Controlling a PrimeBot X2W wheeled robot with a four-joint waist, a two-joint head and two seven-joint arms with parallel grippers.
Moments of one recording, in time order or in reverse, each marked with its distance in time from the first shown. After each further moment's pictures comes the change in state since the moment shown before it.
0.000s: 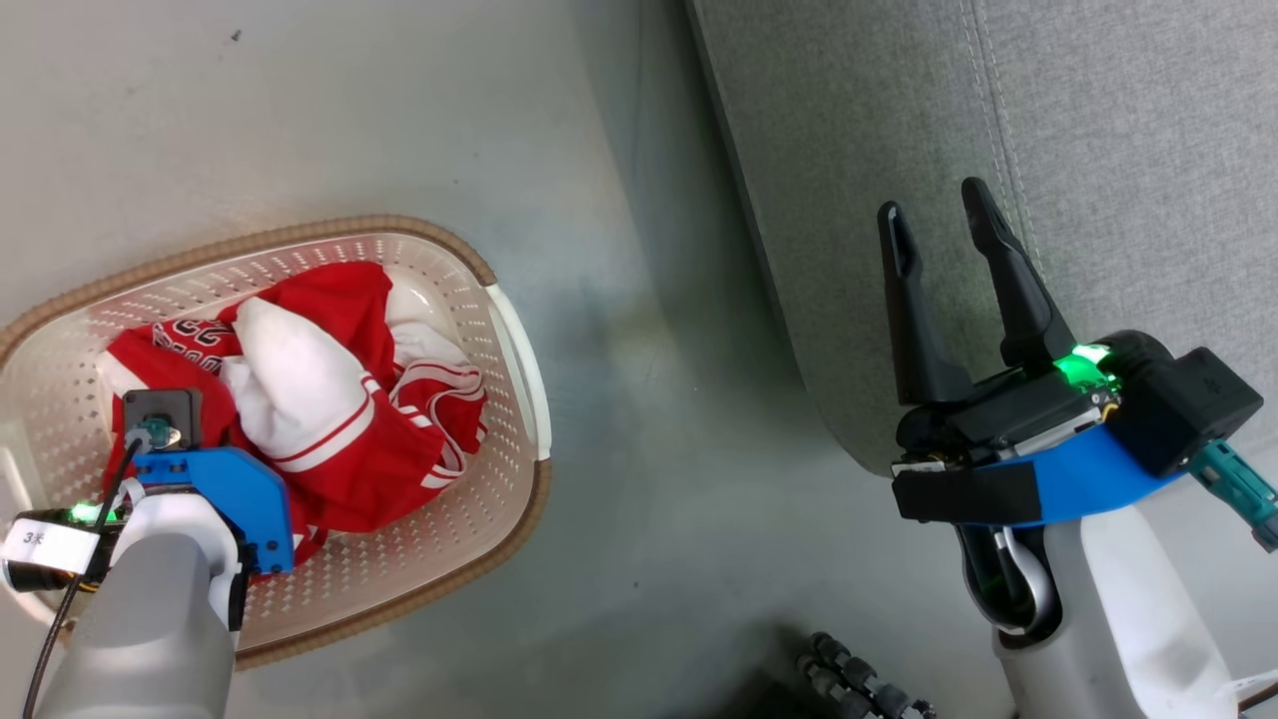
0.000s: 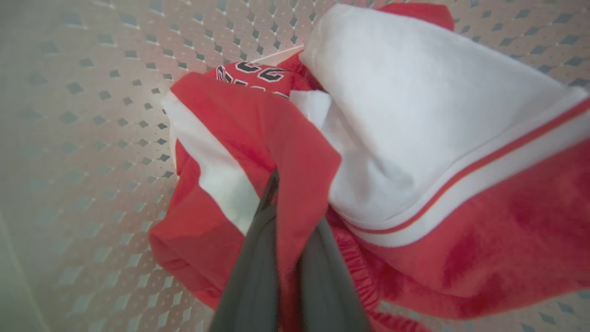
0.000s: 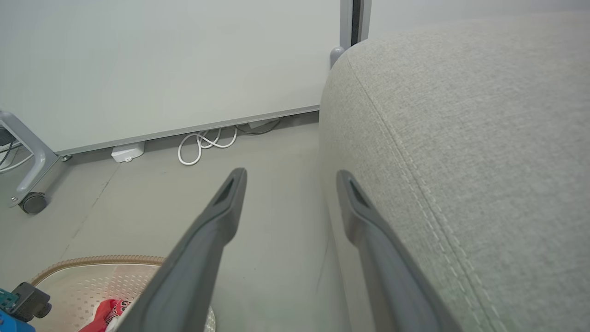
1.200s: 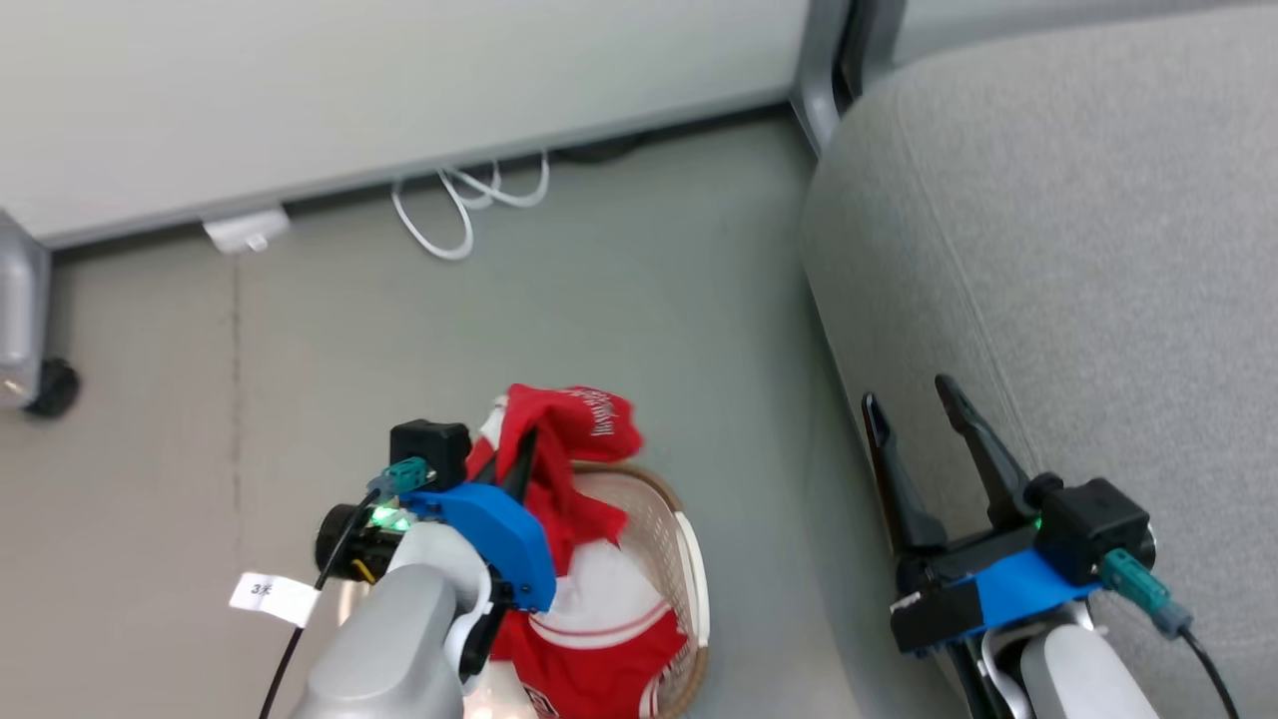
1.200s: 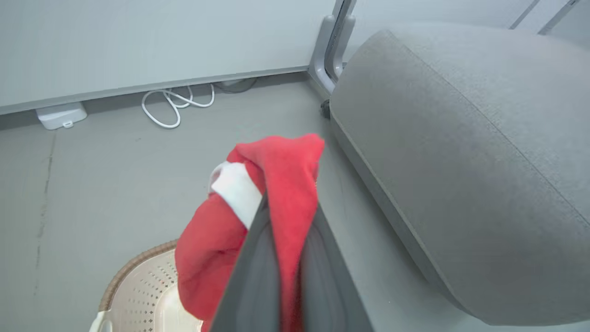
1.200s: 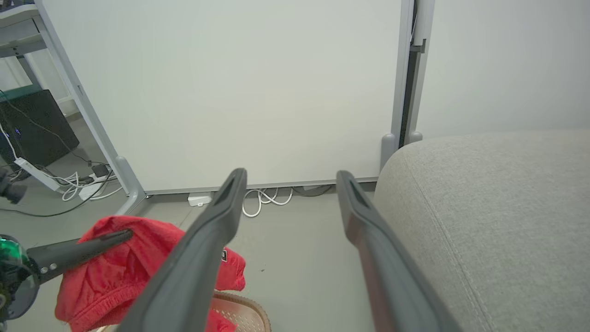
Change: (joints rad) left arm 0.150 -0.206 -0.336 -0.280 -0.352 -0.111 -0.054; right arm 0.178 0.002 -0.034 0.178 -0.133 0.000 0.000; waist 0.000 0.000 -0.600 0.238
